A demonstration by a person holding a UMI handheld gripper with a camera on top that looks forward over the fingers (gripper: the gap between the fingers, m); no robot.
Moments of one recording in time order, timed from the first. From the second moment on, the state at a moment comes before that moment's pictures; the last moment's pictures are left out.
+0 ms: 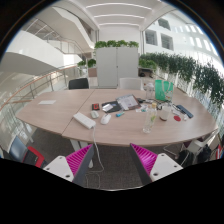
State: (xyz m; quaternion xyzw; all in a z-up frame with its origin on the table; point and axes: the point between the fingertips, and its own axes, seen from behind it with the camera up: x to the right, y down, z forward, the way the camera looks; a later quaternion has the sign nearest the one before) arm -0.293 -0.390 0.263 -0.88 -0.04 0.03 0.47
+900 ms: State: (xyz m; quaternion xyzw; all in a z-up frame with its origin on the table) arm -0.077 -0.055 0.119 -0.76 0.01 -0.04 0.64
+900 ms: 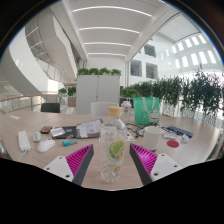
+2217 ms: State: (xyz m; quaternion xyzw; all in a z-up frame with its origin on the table) arm 0.002 0.134 0.221 -0.36 0.58 0.70 0.23
